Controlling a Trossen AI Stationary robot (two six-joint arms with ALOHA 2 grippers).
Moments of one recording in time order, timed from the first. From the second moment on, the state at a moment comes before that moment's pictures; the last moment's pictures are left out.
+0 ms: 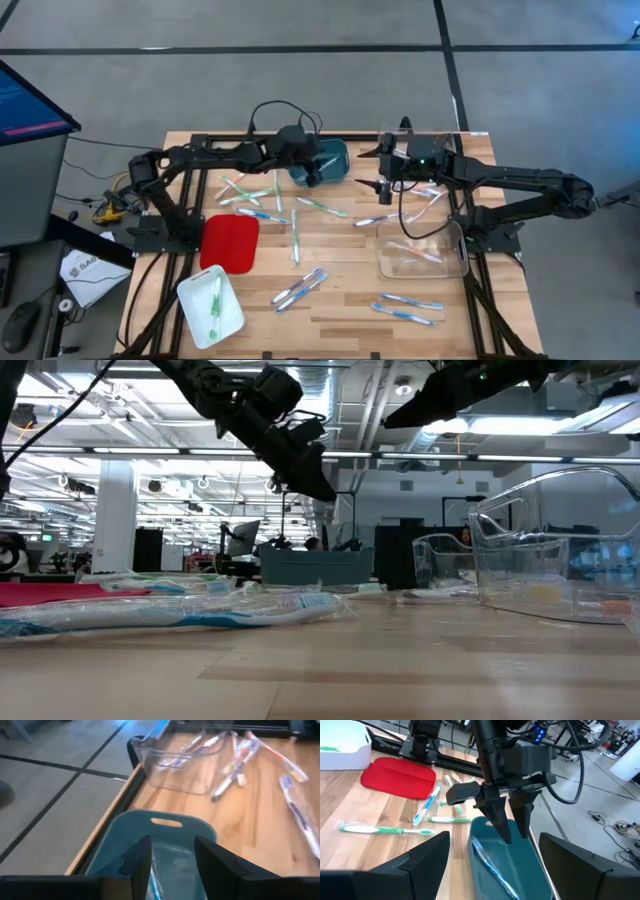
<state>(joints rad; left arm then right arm) 0.40 1.69 1.13 0.02 -0.10 0.16 -0.26 1.11 0.84 -0.07 -0.03 -0.39</state>
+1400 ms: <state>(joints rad) 0.30 1.44 0.91 -0.14 0.22 -0.50 -0.26 1.11 0.84 0.05 -0.03 -0.39</state>
